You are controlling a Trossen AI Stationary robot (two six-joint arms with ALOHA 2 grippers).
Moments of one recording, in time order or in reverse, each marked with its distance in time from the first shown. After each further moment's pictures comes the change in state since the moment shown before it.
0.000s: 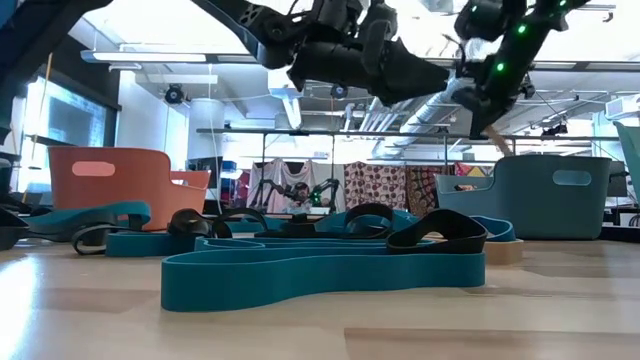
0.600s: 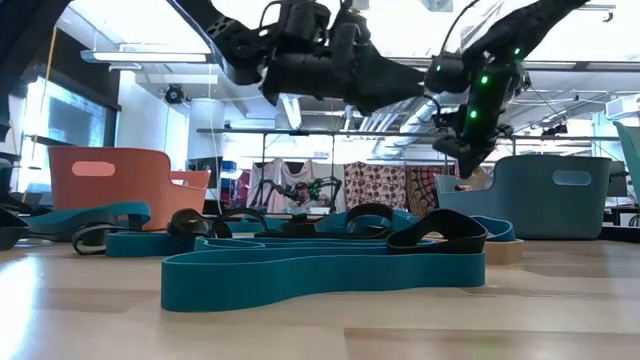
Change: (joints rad) left arm -0.020 -0.109 -0.297 0.286 -0.007 -0.089; right arm -0.093 0.302 0.000 0.111 -0.075 0.004
